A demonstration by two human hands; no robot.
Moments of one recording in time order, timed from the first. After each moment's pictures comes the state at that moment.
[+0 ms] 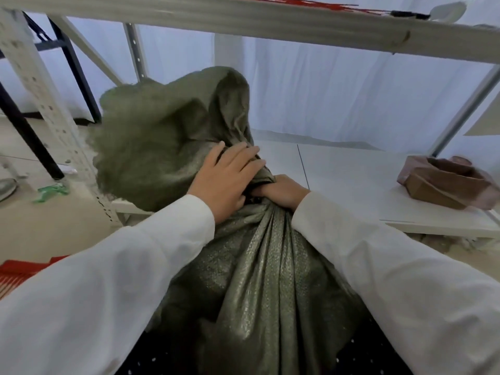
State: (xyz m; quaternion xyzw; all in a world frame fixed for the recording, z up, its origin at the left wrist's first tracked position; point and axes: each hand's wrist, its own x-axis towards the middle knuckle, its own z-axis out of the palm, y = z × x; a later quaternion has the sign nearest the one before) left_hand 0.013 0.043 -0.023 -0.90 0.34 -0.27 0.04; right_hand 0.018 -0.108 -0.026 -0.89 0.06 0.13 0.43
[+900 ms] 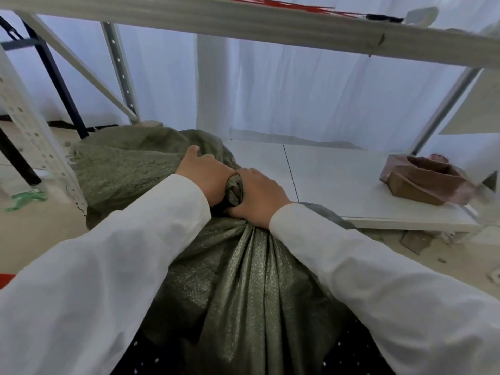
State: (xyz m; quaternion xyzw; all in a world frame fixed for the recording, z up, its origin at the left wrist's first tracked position) left_hand 0.032 0.022 0.002 -0.95 0.27 -0.04 0.17; right_hand -0.004 -0.097 -0.022 -0.98 -0.09 -0.02 0.20
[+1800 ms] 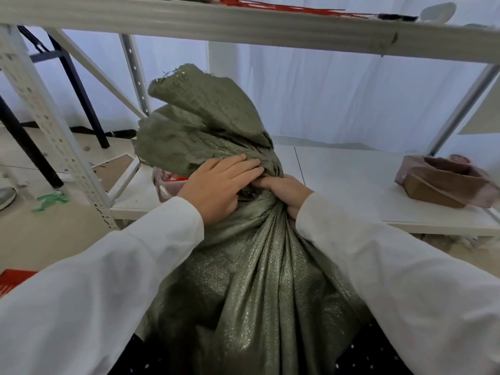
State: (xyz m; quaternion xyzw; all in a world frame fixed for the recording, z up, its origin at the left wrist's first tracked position) left_hand 0.023 0.046 -0.028 -0.87 0.40 -0.29 0.02; right_hand 0.022 -0.123 -0.035 -0.68 0.11 0.10 0.71
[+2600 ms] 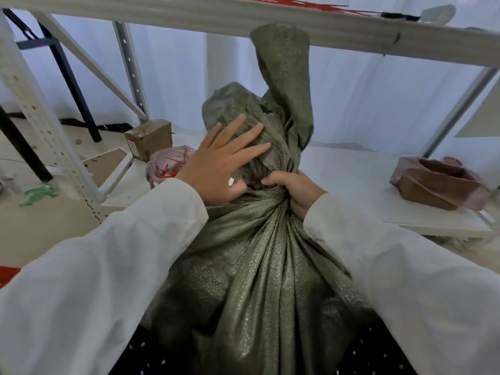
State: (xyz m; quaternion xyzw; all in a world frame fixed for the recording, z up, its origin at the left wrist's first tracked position) left_hand 0.049 0.040 -0.018 -0.86 0.41 -0.30 -0.06; right_hand 0.015 -0.138 -0.030 -0.62 0.06 0.09 0.77
